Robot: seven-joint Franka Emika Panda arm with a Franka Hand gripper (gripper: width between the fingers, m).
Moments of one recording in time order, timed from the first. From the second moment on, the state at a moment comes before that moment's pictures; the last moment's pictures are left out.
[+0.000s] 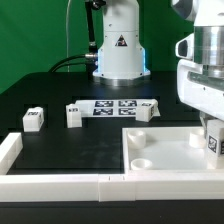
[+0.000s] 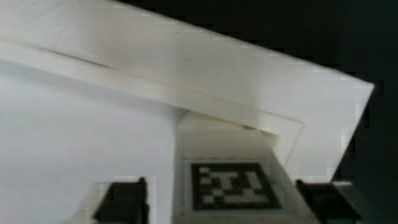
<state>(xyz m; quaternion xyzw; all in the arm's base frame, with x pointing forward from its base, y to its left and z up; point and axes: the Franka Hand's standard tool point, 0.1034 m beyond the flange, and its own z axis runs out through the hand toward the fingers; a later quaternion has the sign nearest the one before) 0.623 0.124 0.054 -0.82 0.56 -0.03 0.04</state>
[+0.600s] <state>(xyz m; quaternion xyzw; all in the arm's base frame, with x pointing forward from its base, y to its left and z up) 0.624 0.122 0.056 -0.97 0.23 -0.04 0.02</state>
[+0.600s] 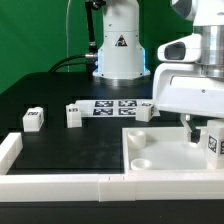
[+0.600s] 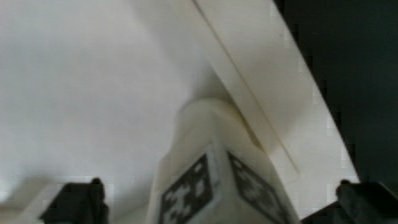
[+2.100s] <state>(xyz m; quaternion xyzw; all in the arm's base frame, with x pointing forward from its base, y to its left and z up) 0.626 0.112 0.055 -0.98 0.18 -0.04 0.01</state>
